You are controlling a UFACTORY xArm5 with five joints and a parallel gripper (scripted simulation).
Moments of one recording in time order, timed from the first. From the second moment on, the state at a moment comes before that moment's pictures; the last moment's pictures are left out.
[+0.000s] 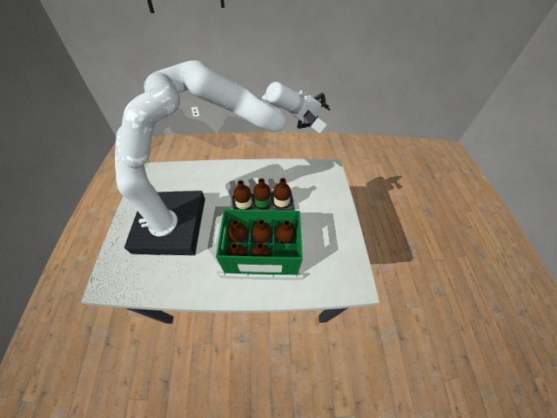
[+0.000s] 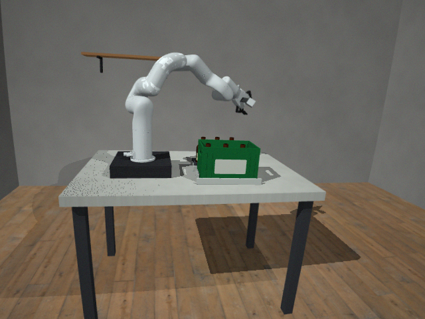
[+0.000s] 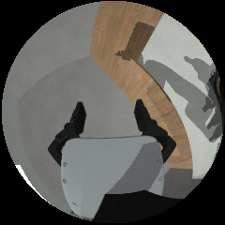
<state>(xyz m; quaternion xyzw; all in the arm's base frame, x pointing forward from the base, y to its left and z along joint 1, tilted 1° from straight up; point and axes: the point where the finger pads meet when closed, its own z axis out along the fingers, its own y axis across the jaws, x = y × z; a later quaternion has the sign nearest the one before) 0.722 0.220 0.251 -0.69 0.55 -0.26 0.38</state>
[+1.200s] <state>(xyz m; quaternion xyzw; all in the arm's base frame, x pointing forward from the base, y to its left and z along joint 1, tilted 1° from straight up) 0.700 0.067 0.224 -0.63 0.69 -0.22 0.28</state>
